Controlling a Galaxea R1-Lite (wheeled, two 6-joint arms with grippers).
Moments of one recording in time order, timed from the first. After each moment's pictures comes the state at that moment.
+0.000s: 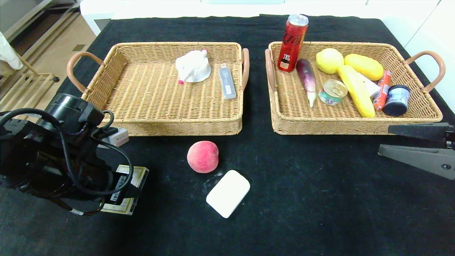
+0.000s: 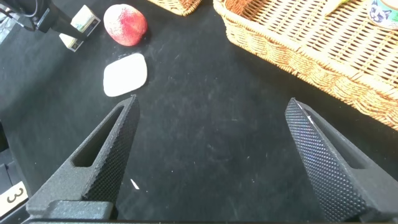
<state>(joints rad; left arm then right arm) -0.22 1.55 -1.12 0.56 0.12 -0.04 0.08 1.22 -0.89 -0.07 0.72 -0.10</state>
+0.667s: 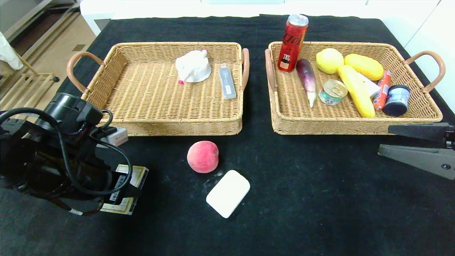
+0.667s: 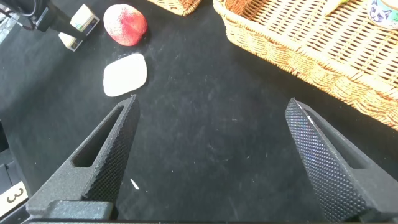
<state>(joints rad) -0.22 1.54 -1.12 0.56 0.11 -0.05 0.08 1.22 -0.89 -0.07 0.72 -0.10</state>
